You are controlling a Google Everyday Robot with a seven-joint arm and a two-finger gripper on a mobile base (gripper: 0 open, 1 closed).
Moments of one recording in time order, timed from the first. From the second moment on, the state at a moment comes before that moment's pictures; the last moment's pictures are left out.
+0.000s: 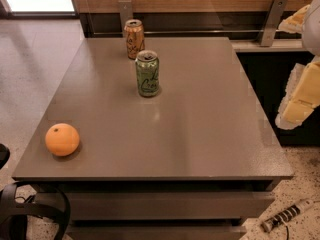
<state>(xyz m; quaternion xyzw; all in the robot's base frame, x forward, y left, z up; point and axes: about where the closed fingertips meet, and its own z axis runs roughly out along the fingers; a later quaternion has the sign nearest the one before) 0.436 -0.207 1.005 -0.60 0.77 -0.07 0.20</state>
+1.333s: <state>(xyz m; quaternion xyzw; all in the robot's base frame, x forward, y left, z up) 0.448 -0.147 0.965 -0.58 0.72 0.13 0.35</state>
